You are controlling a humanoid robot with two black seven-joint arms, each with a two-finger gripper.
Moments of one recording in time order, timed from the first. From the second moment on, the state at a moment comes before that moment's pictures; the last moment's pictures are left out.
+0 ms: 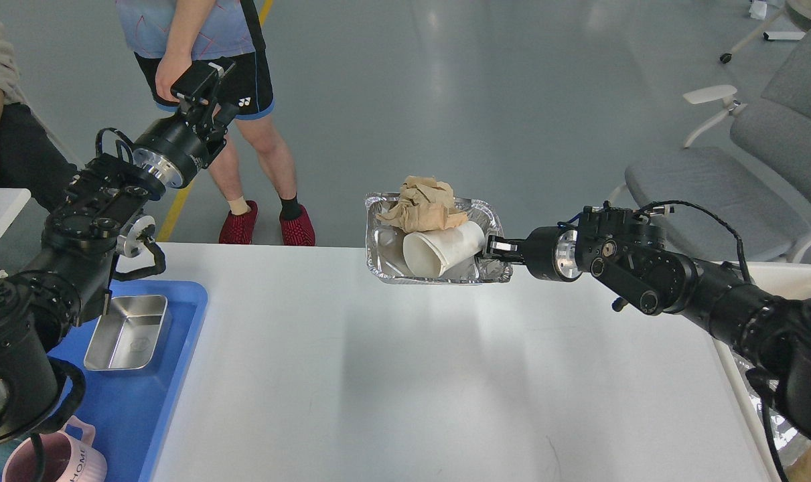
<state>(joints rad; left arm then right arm) -1.09 0.10 -0.23 -0.07 0.28 -0.33 -0.62 1.03 -0.17 0.07 0.57 -1.02 0.37 0.30</state>
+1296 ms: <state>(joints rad) -0.89 0.10 -0.92 -0.10 0.18 -0.36 -0.55 0.91 -0.28 0.09 0.31 -0.78 0.37 0.31</state>
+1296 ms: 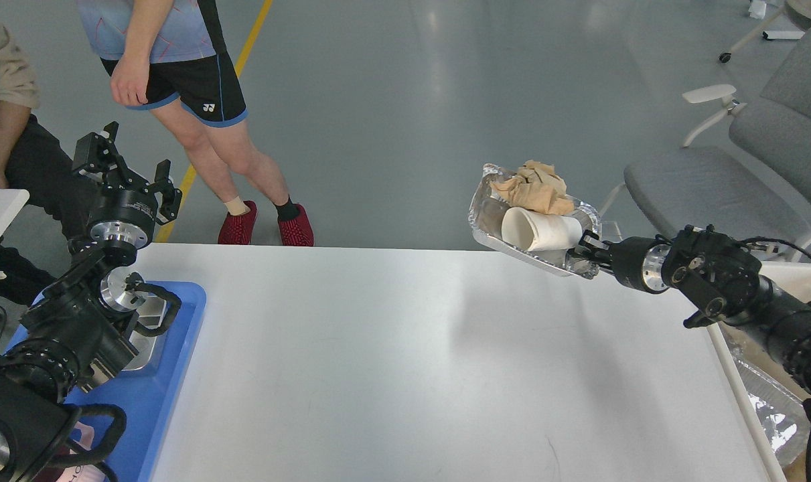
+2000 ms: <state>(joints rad) -0.88 0.11 -0.92 -0.09 0.18 -0.36 -0.55 0.49 -0.53 0.22 0.04 -0.33 0.37 0.31</state>
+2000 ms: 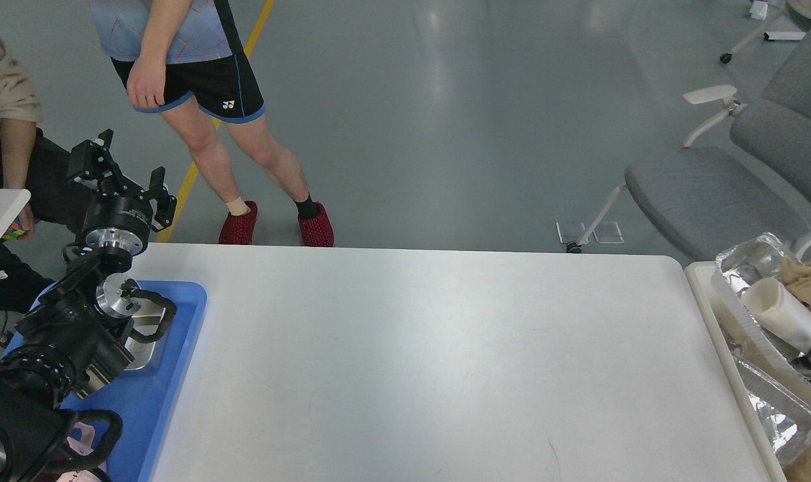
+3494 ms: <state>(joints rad) -0.87 0.11 -0.92 -0.10 0.18 -0.34 -0.55 0.75 -0.30 0.87 0.14 -0.21 0.37 0.31</state>
